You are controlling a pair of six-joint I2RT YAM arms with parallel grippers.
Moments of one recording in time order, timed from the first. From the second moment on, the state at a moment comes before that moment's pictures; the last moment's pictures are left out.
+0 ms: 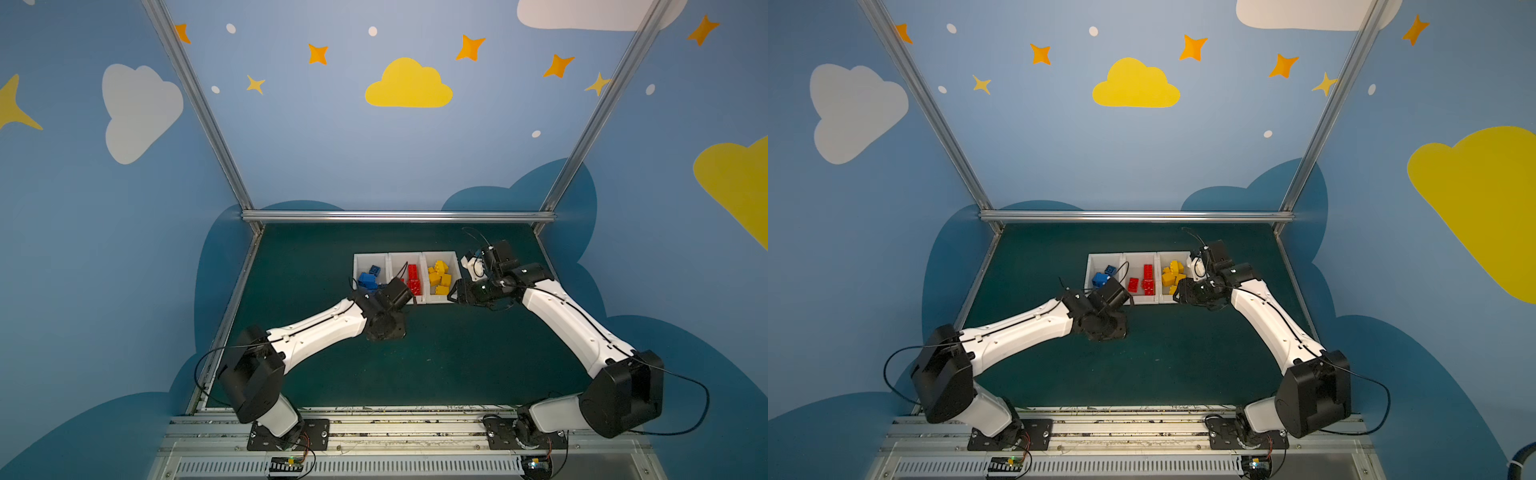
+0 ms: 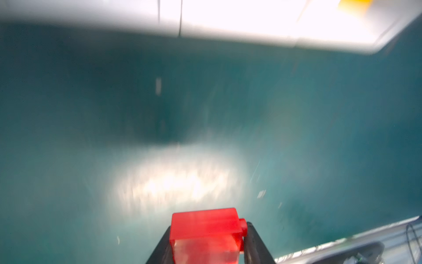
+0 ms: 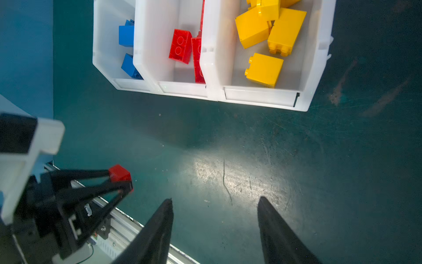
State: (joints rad) left arm -0.79 1.64 1.27 -0.80 0.00 -0.84; right arm 0.38 1.41 1.22 -0.88 -0.32 0.31
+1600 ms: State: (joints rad) left arm -0.57 1.77 1.59 -0.63 0.06 -0.51; right arm 0.38 1.31 1.18 -0.98 -0.23 0.36
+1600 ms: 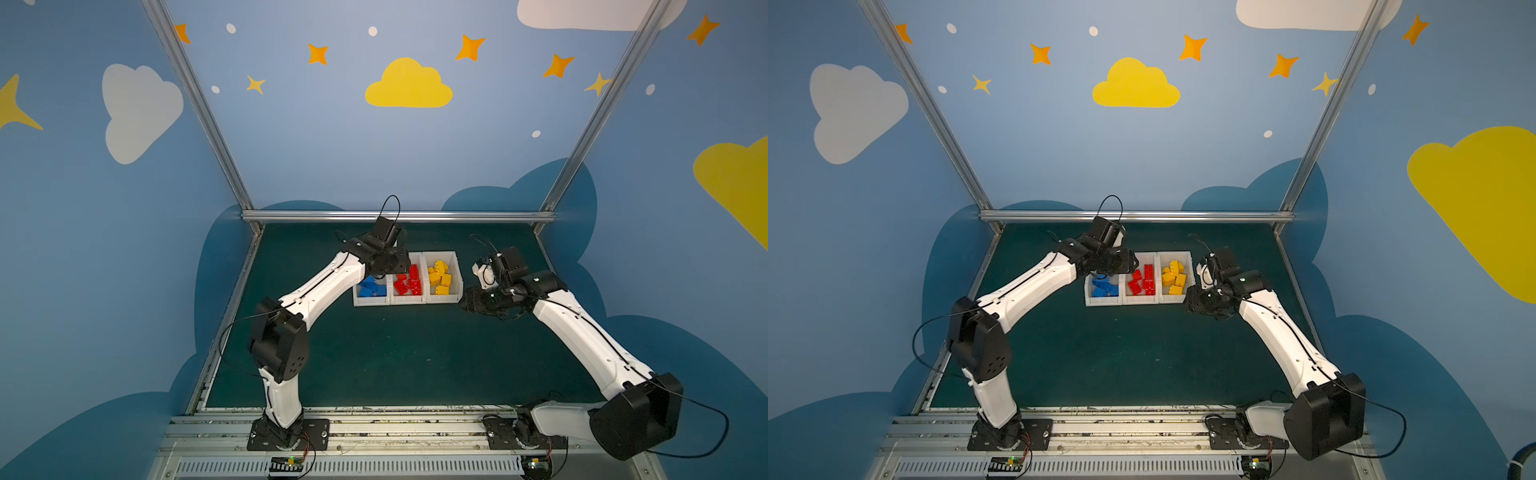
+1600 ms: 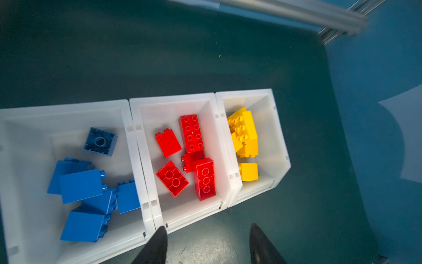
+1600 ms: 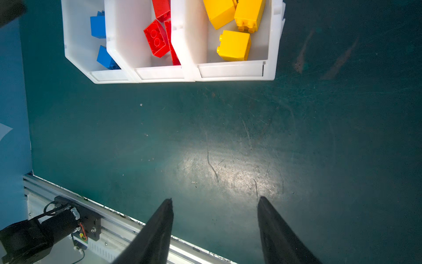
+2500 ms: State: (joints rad) left arm -0.41 0.82 0.55 -0.05 -0.44 -0.27; right arm 0.31 0.74 0.60 -0.23 0.26 0.21
